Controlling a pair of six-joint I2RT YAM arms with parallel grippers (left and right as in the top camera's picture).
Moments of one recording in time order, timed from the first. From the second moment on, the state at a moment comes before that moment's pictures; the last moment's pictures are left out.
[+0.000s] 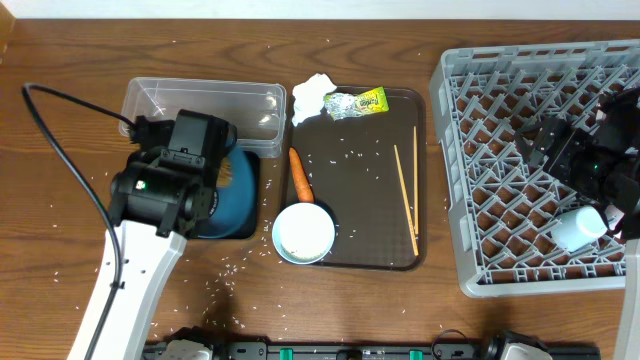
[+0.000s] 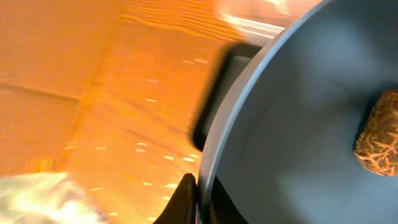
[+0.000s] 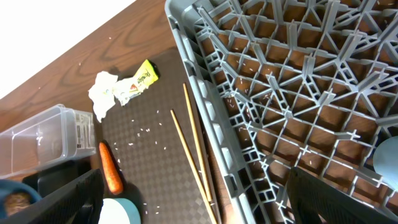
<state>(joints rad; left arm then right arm) -0.24 1.24 1.28 -1.31 -0.77 -0.44 -0.27 1.20 1.40 -1.12 -0.37 0.30</state>
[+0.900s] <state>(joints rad) -0.40 1.59 1.28 -1.60 -1.36 -0.67 -0.27 1.20 1.40 -1.11 -0.37 0.29</state>
